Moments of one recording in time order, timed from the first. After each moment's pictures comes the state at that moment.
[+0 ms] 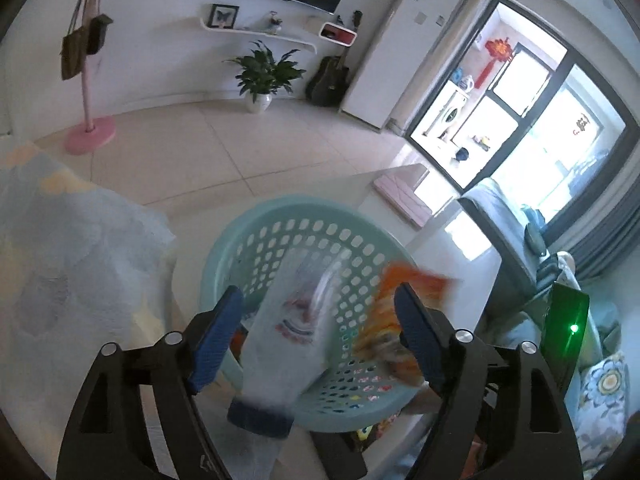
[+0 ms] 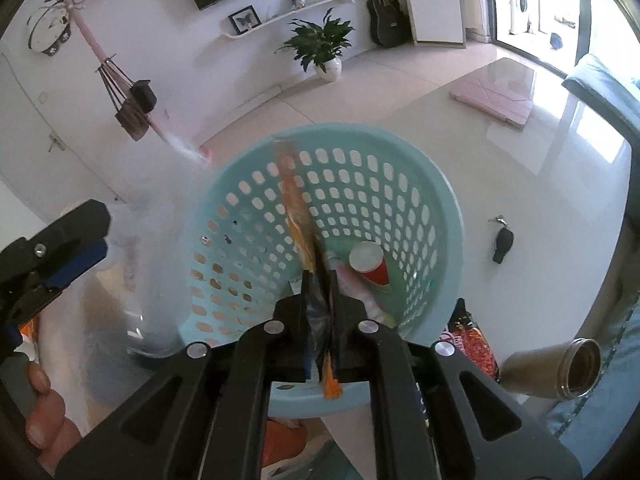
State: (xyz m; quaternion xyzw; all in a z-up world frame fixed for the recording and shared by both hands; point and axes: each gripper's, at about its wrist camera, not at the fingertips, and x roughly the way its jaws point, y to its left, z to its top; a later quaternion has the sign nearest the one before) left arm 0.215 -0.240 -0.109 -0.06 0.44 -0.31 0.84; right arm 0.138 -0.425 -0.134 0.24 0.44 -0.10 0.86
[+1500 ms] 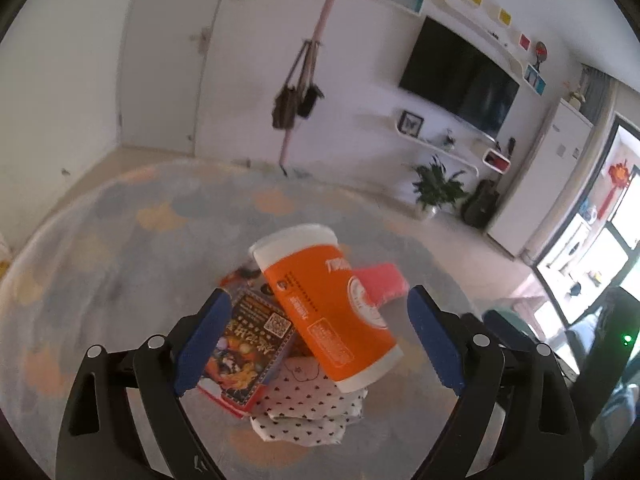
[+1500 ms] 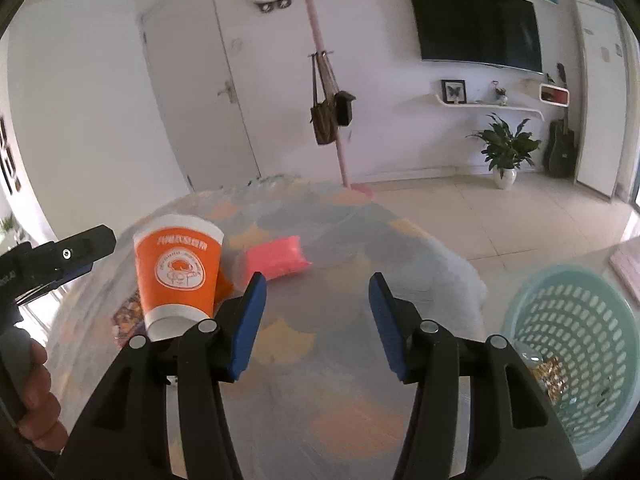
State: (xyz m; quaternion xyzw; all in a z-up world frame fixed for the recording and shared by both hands) left arm 0.140 0.072 -0.023 -0.14 0.33 -0.02 0.93; right arm 0.175 -0.130 -0.045 0.06 0.31 0.16 0.93
